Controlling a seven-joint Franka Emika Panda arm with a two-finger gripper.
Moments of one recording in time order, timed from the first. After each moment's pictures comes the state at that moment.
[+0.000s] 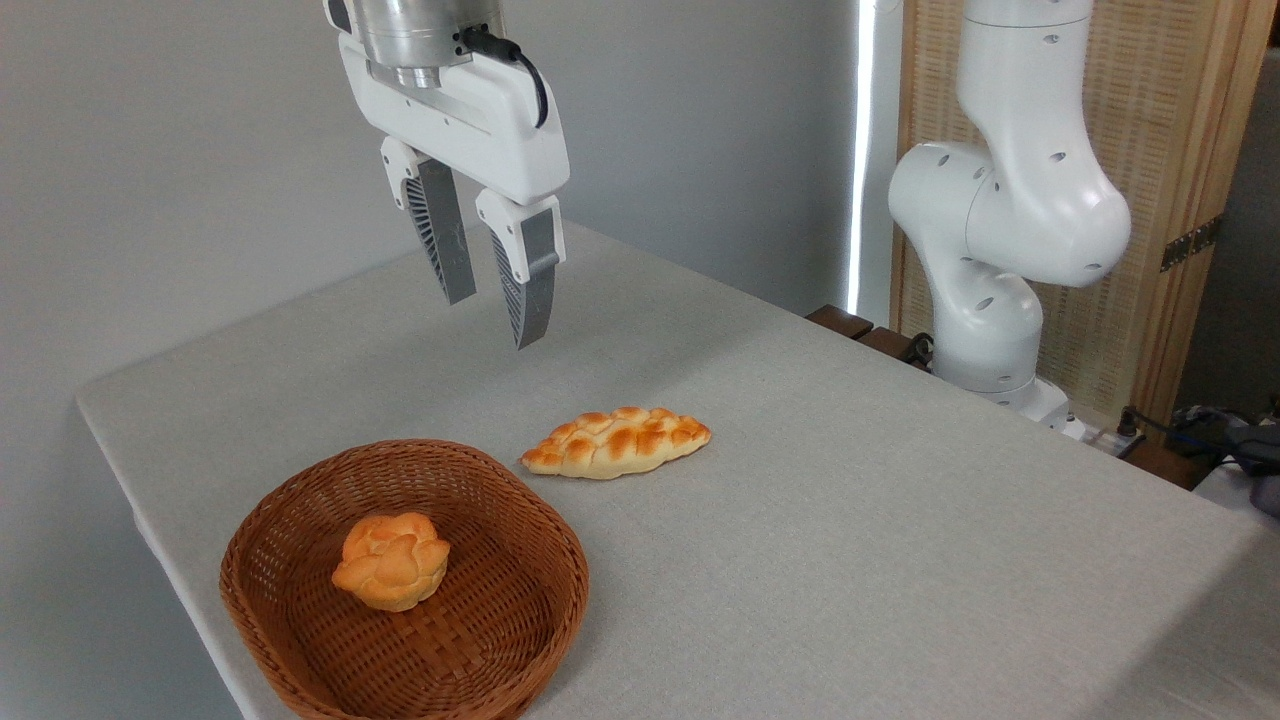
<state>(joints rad) -0.04 -0.02 -0.06 -1.61 -0.12 1.59 0.62</state>
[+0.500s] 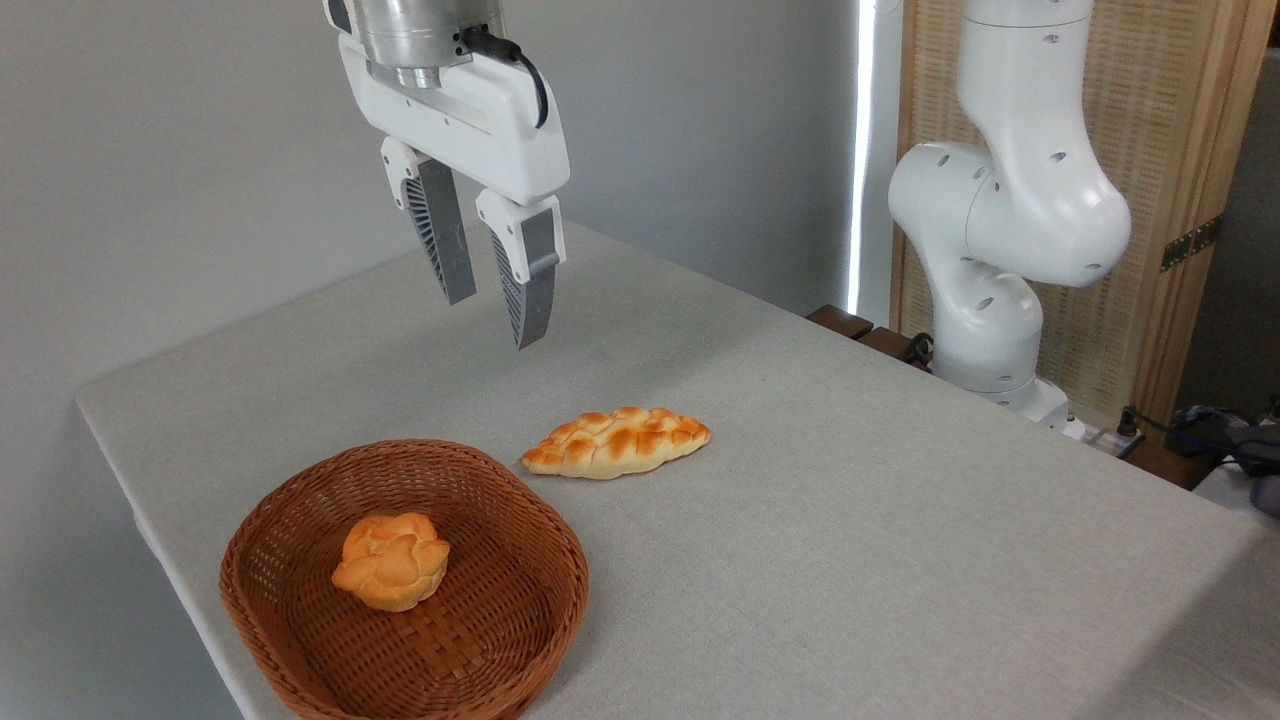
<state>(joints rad) -0.04 -0.02 -0.06 -1.61 -0.12 1.59 0.62</state>
